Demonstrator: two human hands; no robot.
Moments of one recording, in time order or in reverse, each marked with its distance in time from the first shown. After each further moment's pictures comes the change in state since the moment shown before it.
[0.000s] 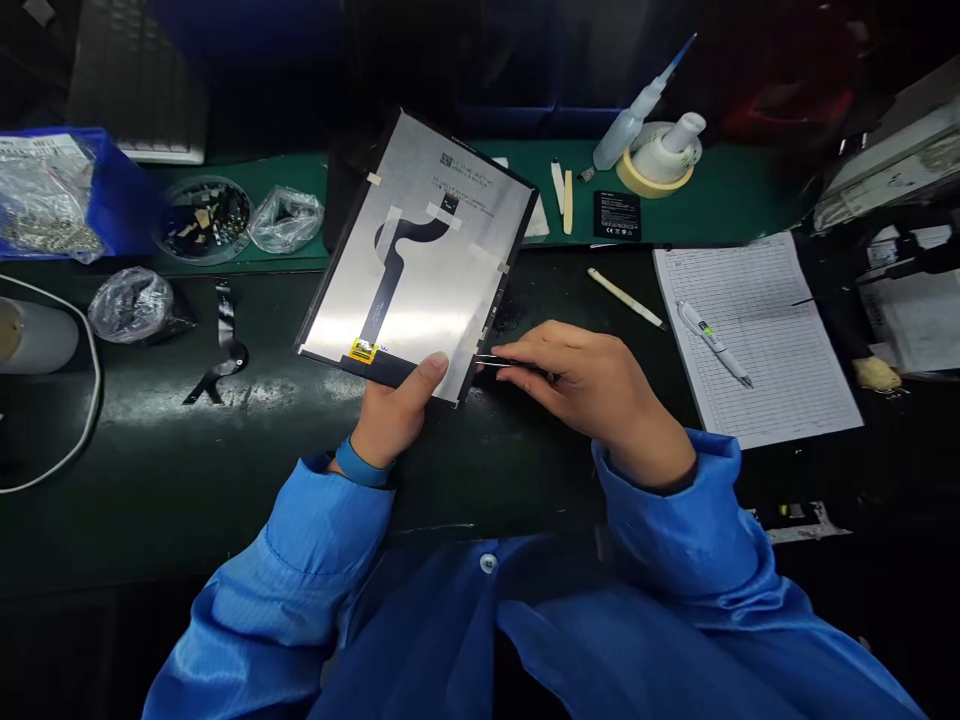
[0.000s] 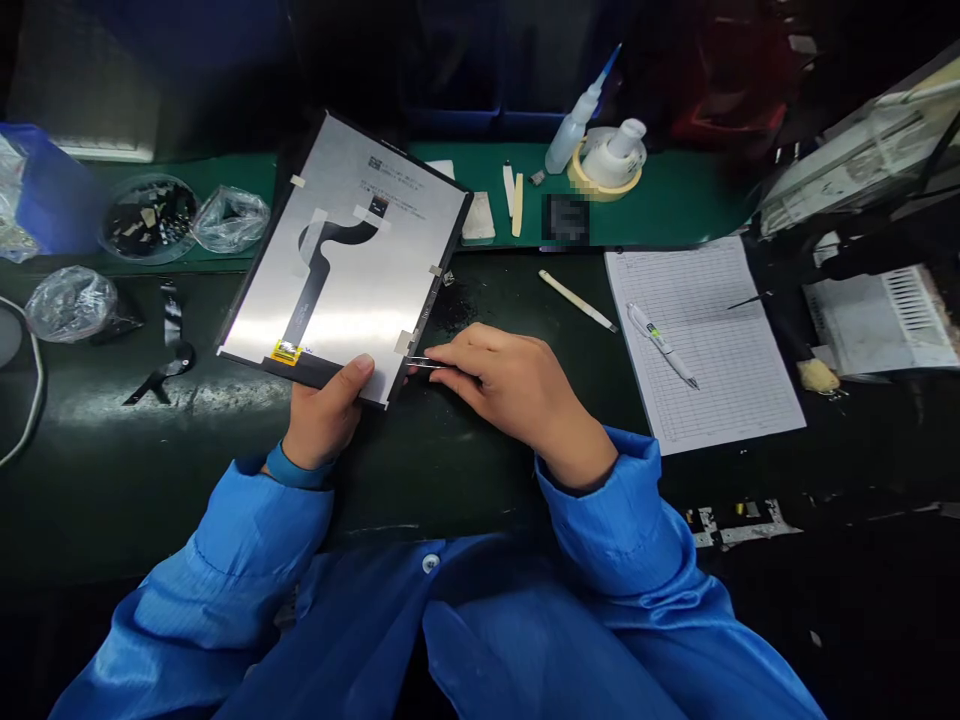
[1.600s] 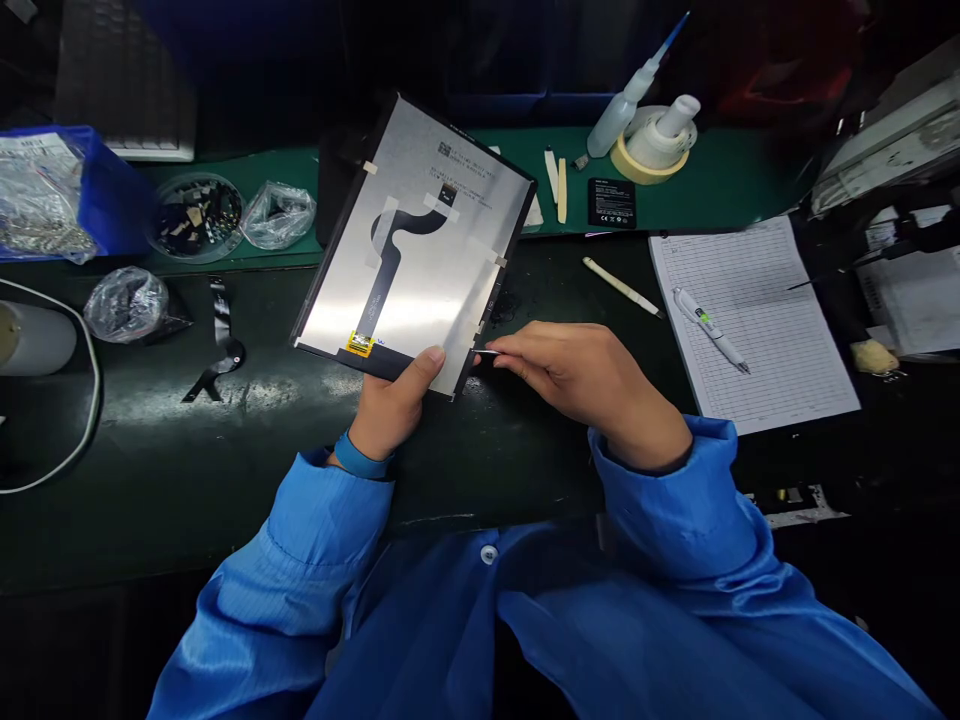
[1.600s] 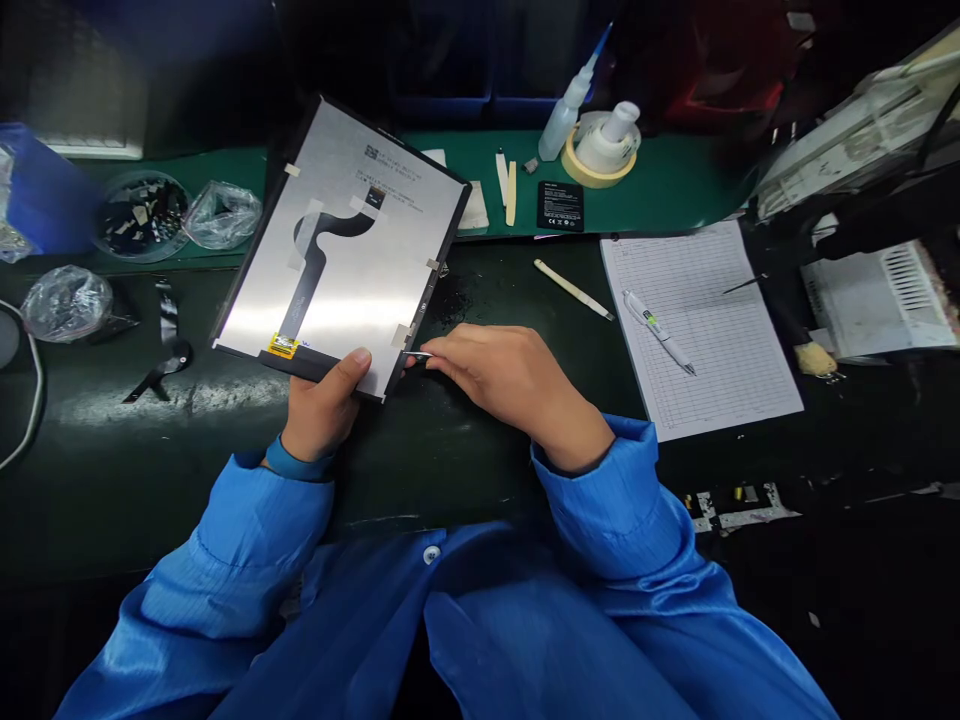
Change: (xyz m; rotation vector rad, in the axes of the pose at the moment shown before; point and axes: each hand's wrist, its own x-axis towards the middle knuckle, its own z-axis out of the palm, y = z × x) left_hand 0.000 0.006 0.007 -0.029 -0.047 -0.016; right_hand 0.001 0.000 -0.001 -0.064 -0.106 -0.005
